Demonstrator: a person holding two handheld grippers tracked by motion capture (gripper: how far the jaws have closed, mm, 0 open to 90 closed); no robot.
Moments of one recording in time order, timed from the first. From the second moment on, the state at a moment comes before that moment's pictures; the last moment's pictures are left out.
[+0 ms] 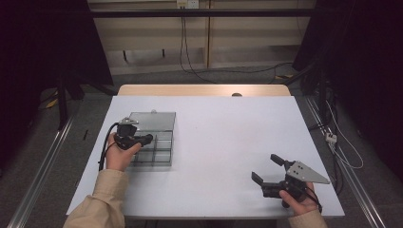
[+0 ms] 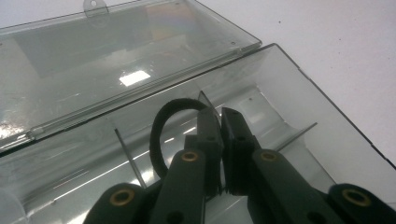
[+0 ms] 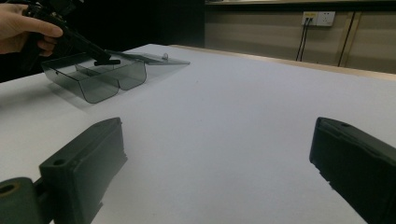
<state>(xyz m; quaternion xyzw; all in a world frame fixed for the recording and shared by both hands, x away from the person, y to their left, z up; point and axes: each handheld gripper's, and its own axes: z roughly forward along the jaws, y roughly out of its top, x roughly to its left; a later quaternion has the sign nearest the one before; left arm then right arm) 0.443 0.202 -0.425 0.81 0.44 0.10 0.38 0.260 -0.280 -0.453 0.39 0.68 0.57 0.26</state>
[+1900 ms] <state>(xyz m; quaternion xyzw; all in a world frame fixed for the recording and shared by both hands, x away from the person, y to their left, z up) 0.414 0.205 -0.409 0.80 0.42 0.09 0.43 0.261 -0.280 -0.452 0.39 0.67 0.57 0.27</state>
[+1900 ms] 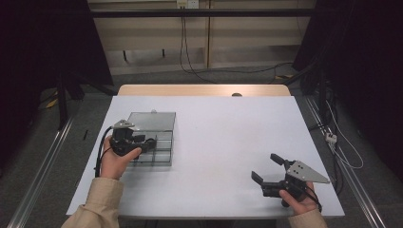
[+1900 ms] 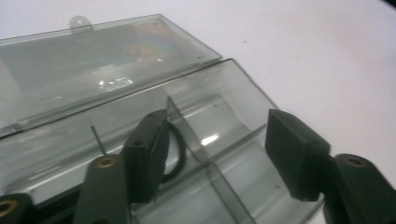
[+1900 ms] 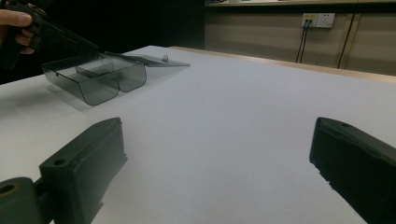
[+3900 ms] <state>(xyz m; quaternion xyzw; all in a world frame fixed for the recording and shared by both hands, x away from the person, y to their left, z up) 0.362 0.210 -0.418 0.82 0.34 0.10 0.45 0.260 -0.278 -0.454 0.39 0.68 0.56 0.26</state>
